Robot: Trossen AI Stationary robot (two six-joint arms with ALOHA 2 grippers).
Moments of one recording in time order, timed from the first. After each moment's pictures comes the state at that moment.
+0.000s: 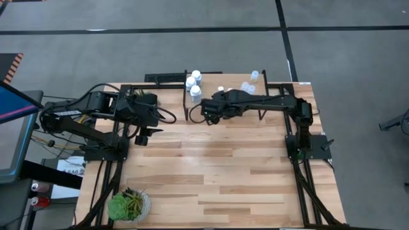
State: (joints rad) left arm -0.03 1.13 1.43 -1.16 -0.12 0.26; right arm -0.13 1.94 1.88 -1.35 0.44 0.97
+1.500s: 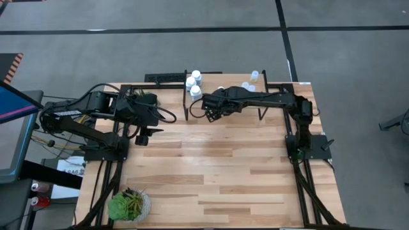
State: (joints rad) left arm -0.03 1.13 1.43 -1.16 -0.12 0.22; right arm -0.20 1.94 1.80 -1.26 0.42 0.86
